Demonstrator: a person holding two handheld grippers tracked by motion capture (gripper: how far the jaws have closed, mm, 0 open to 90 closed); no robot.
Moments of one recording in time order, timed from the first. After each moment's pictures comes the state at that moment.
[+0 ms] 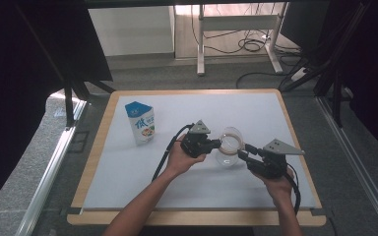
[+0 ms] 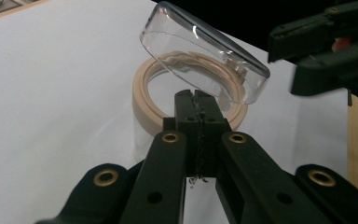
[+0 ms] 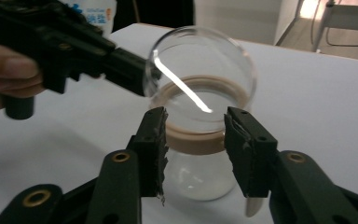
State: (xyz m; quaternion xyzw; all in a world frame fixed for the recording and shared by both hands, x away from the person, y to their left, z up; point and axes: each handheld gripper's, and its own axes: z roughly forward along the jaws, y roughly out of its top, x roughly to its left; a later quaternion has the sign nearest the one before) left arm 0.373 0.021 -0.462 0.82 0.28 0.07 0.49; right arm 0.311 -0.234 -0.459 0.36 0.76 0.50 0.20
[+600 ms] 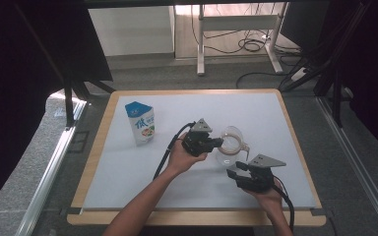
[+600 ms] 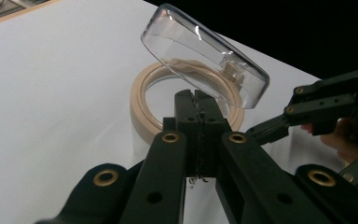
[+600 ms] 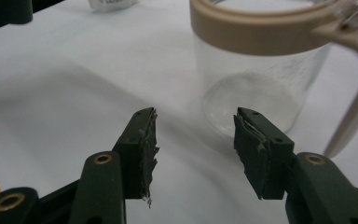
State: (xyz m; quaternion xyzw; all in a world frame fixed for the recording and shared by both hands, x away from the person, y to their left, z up) left arm 0.374 0.017 -0.457 0.82 0.28 0.07 0.49; right arm 0.303 -0.218 -0.513 0.36 0.80 0.46 0.15
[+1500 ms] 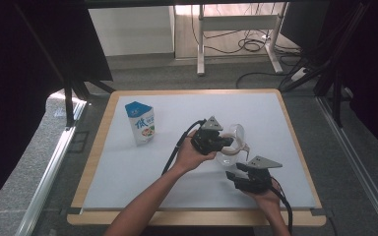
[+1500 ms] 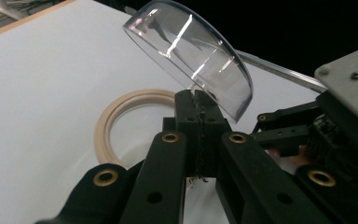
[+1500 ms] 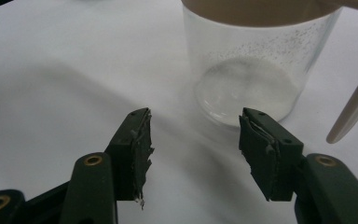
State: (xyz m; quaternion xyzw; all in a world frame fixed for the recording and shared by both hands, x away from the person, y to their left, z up) left arm 0.370 -0.011 -0.436 0.83 0.25 0.07 0.49; right arm 0.304 -0.217 -0.524 0.37 0.80 0.44 0.15
